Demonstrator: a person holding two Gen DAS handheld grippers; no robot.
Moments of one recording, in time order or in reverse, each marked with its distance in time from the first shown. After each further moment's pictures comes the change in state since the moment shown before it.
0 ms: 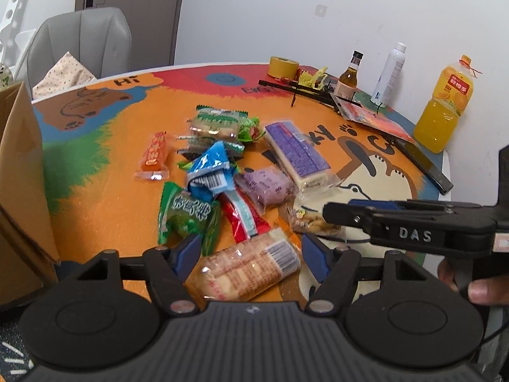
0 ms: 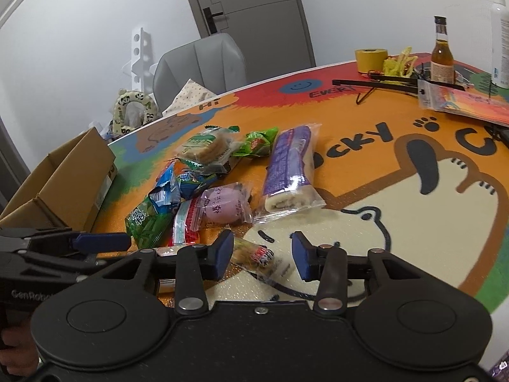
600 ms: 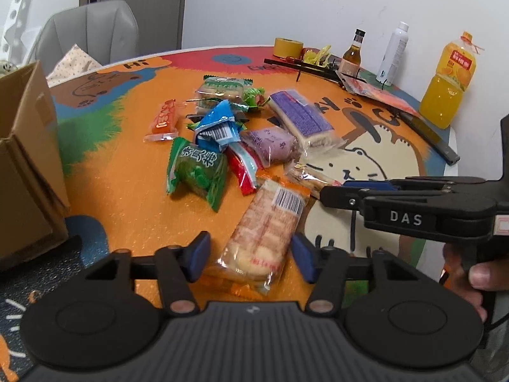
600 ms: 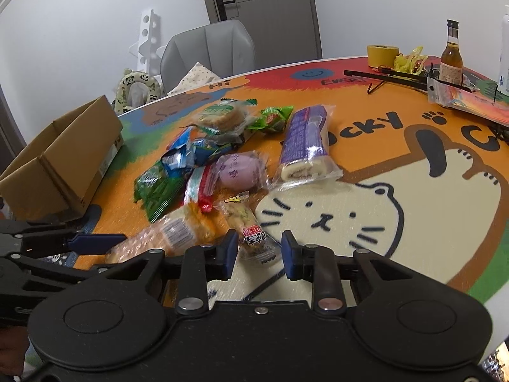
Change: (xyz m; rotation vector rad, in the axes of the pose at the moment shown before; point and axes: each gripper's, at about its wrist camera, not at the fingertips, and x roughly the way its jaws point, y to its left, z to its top) left arm -0.012 -0.008 -0.034 0.030 0.039 0.058; right arm -0.005 0.020 -0.025 -0.073 0.031 -0.024
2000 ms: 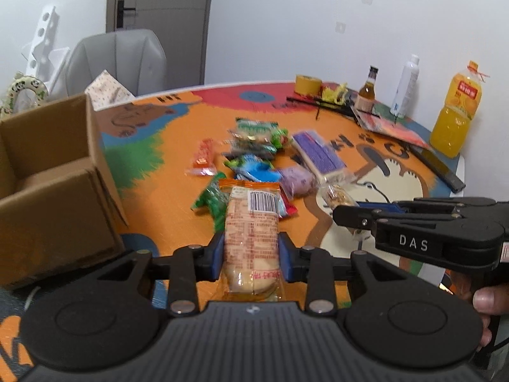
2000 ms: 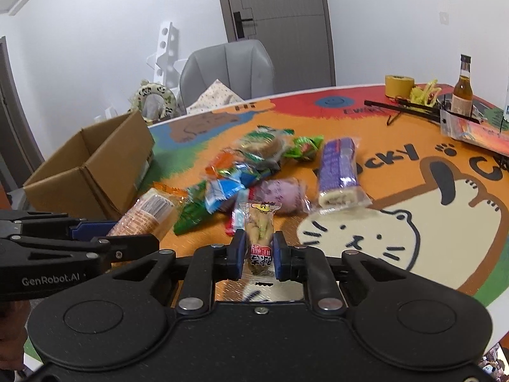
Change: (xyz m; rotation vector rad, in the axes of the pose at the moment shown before) left arm -0.051 0.010 0.006 -0.034 -0.124 0.081; right arm -0.026 0.036 0.013 -0.046 -0.077 0.027
